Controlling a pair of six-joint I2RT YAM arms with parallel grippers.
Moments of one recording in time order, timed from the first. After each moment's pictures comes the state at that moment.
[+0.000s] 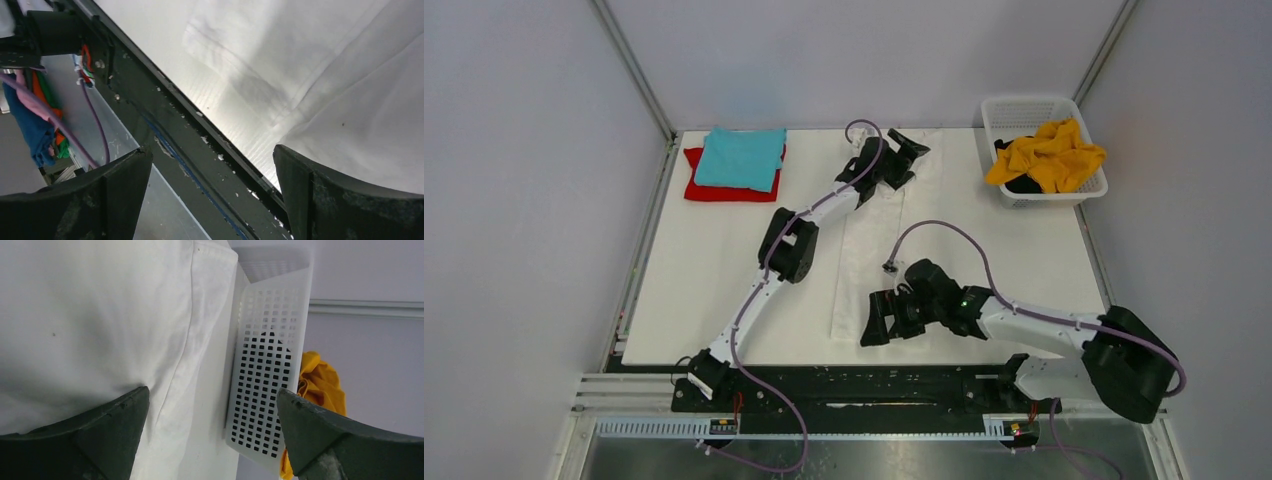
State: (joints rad) left arm -0.57 2.85 2.48 0.07 0.11 -1.35; right arm 0.89 1.26 0.52 -0.17 -0.41 0.70
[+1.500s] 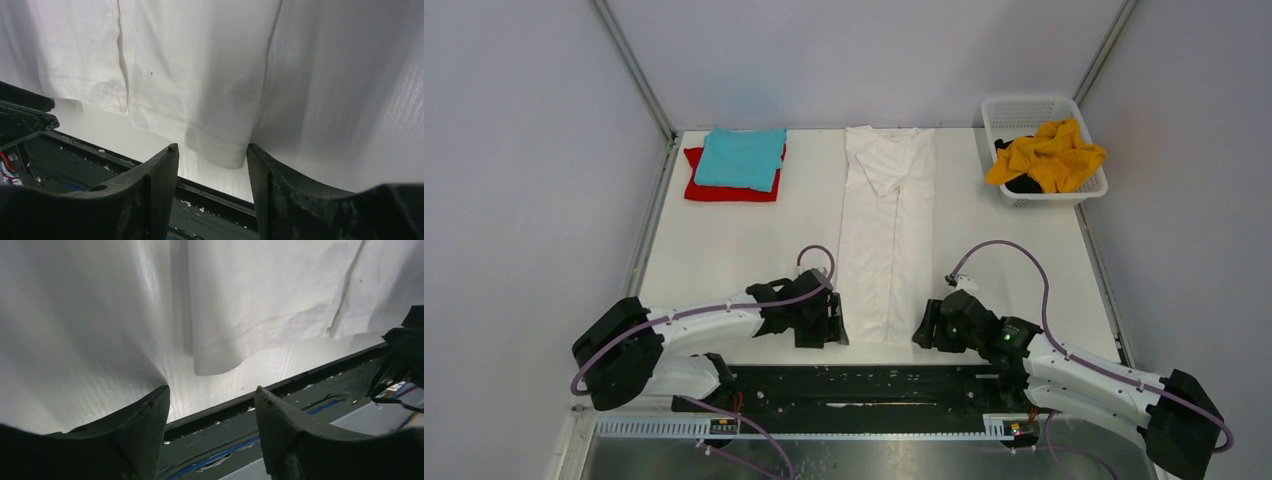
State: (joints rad) left arm -0.94 1.25 0.56 -0.40 0.11 -1.01; right arm 0.89 0.76 0.29 -0.51 0.09 0.93
